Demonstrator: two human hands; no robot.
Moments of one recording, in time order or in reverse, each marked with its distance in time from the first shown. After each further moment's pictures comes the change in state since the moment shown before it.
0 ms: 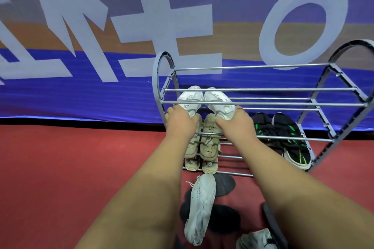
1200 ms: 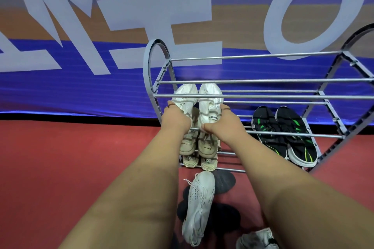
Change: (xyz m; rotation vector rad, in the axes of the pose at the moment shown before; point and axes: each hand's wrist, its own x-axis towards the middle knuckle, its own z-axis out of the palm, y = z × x) left_hand 0.056 -0.028 0.044 0.096 -0.121 -0.118; right_hand 0.015 0.015 0.027 0.018 -0.272 -0.079
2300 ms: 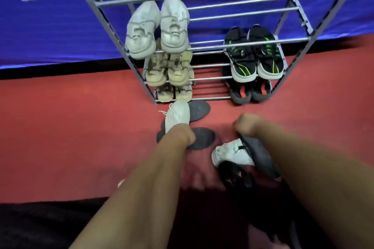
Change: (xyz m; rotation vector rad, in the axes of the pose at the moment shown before) left_hand -0.182 -0.092 0.176 0.498 -0.667 0.063; right_hand -0.125 0.239 -0.005 -0.651 -0.443 0.391
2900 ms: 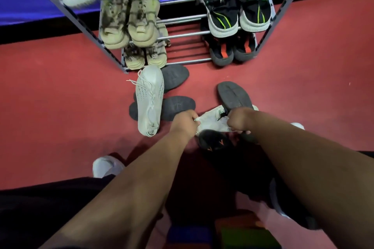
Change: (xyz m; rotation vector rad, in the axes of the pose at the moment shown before) left_hand 0.034 0.038 0.138 -0.422 0.087 0.195; right_hand 0.000 0.067 0.084 0.061 -0.308 0.177
